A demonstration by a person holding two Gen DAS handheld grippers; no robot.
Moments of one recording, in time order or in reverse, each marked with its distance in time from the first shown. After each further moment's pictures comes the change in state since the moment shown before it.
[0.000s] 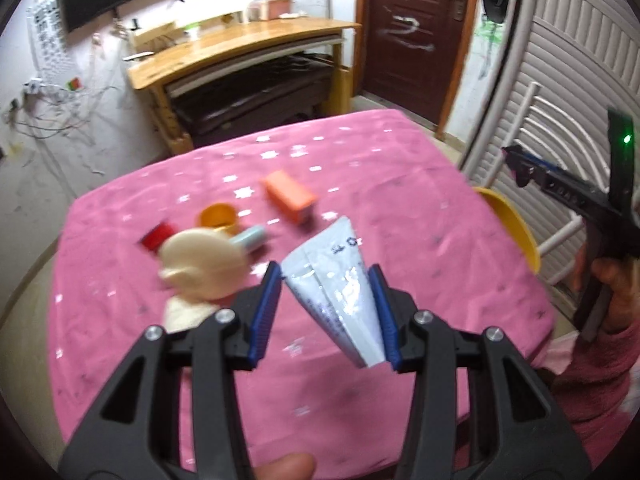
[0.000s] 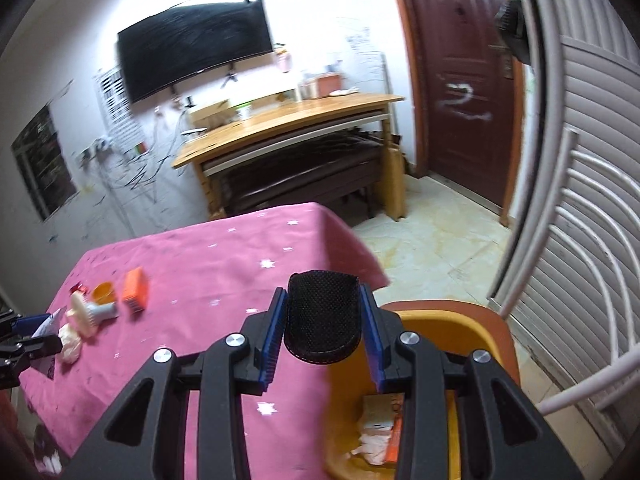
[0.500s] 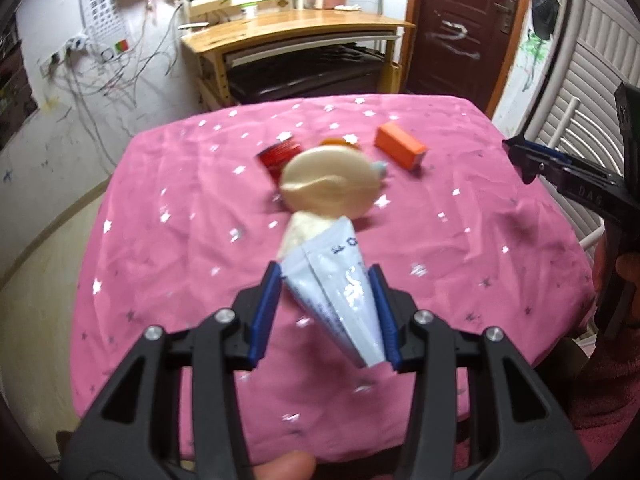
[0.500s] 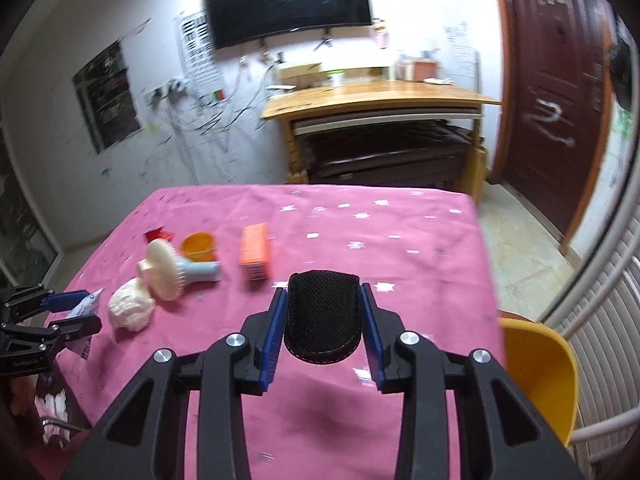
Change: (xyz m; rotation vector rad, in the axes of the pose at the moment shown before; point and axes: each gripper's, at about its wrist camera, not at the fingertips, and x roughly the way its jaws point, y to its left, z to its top) left arm -0.029 0.083 -0.066 -0.110 0.003 0.107; right arm 0.017 0.135 -0.009 -0.211 0.093 0.195
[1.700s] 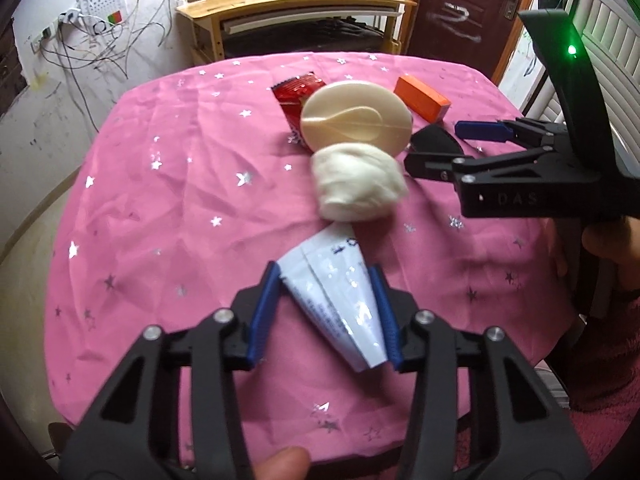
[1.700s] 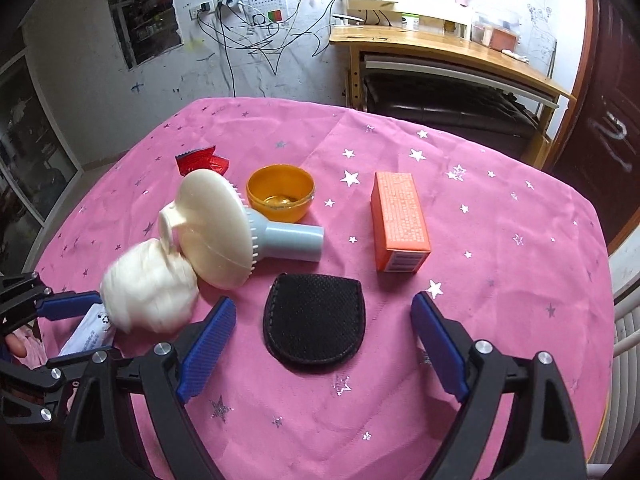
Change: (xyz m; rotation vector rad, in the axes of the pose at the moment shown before) left arm 0.029 0.028 -0.035 -0.040 0.086 -0.050; right arm 0.114 0.117 0.004 -0.214 0.264 0.093
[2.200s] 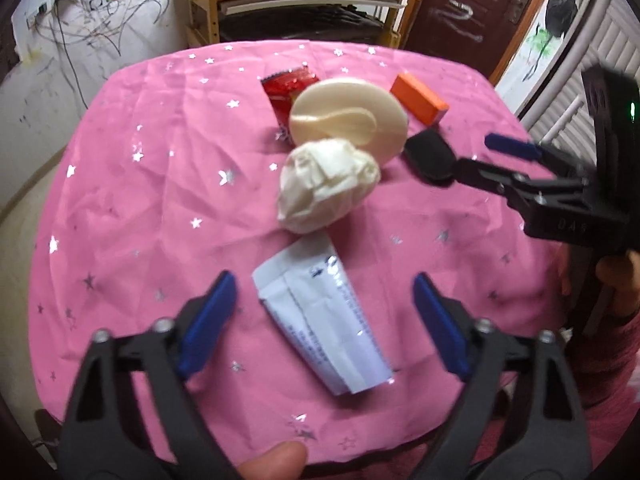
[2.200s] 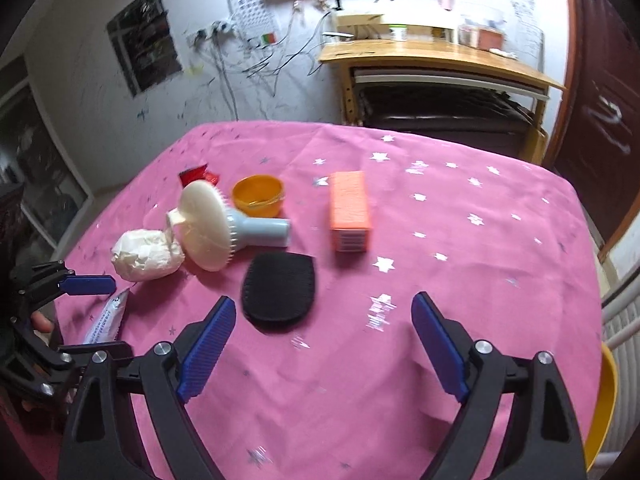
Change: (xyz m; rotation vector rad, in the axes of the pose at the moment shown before) left arm 0.016 -0.006 0.021 -0.034 0.057 -0.035; right arm -0.036 -0.031 -0.024 0.048 -0.068 0.058
